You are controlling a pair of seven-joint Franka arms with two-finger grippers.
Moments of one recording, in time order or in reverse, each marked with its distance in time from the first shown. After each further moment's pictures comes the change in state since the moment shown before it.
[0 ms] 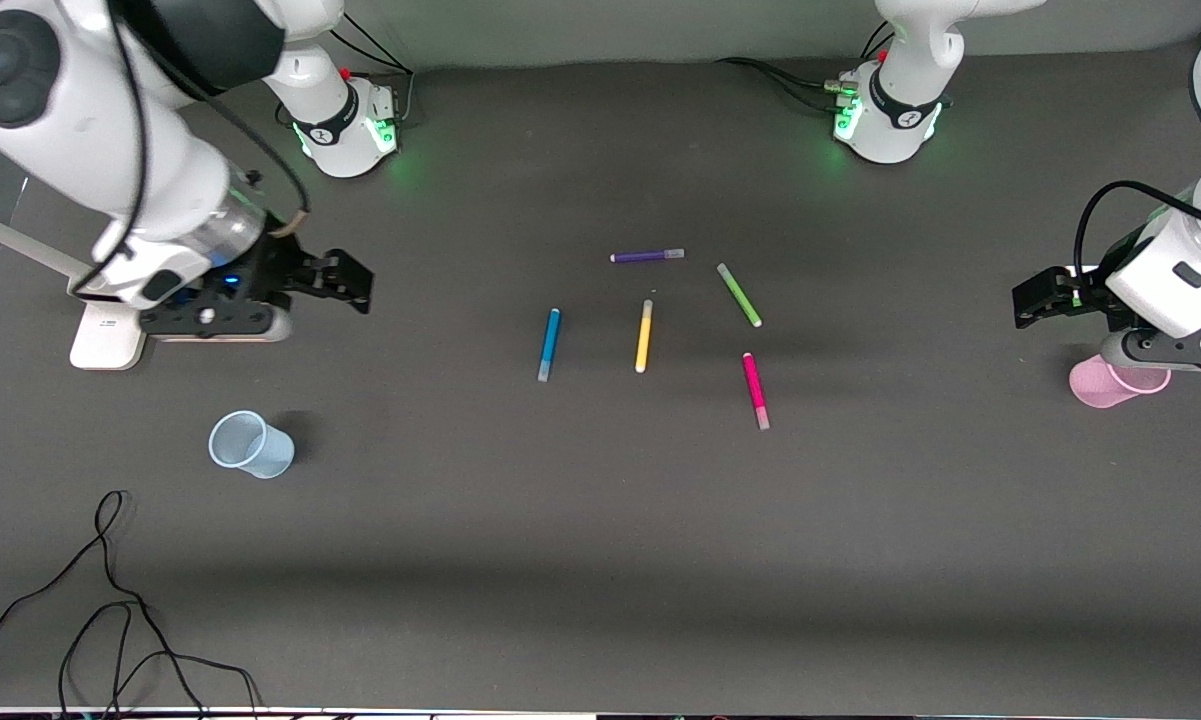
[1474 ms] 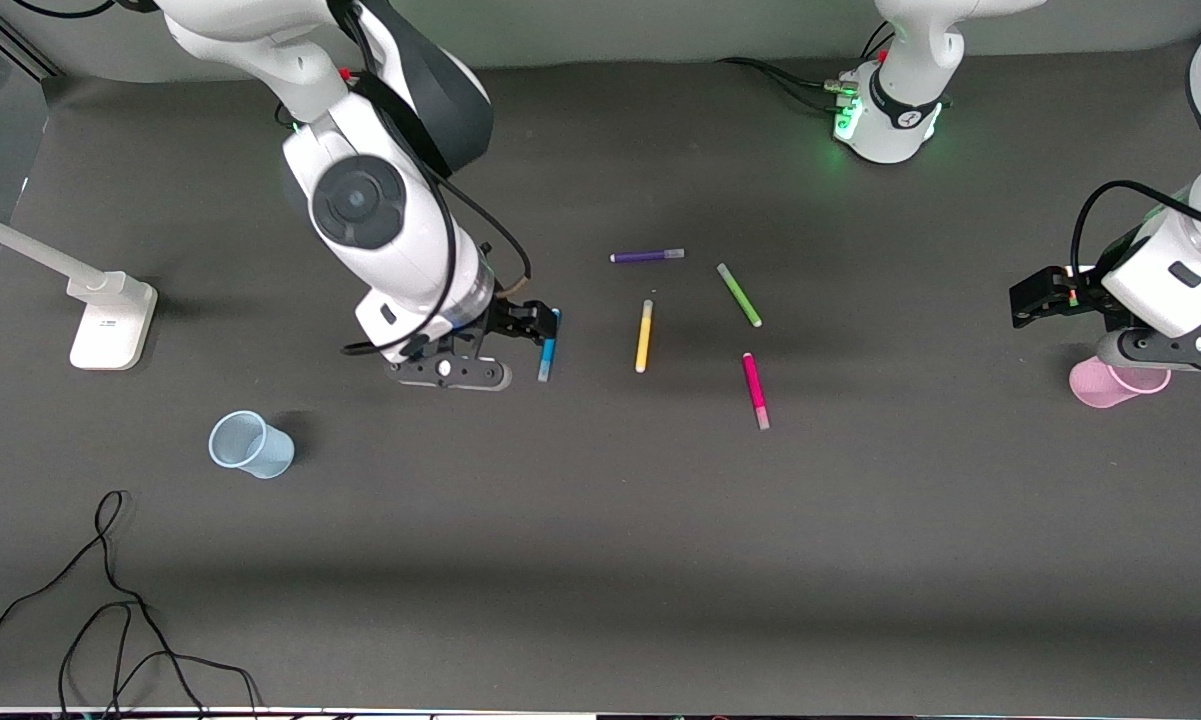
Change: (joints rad) left arm -0.001 0.000 -0.008 0.000 -0.001 0.000 0.000; right arm 0.223 0.344 0.004 0.184 0.000 0.093 0.255
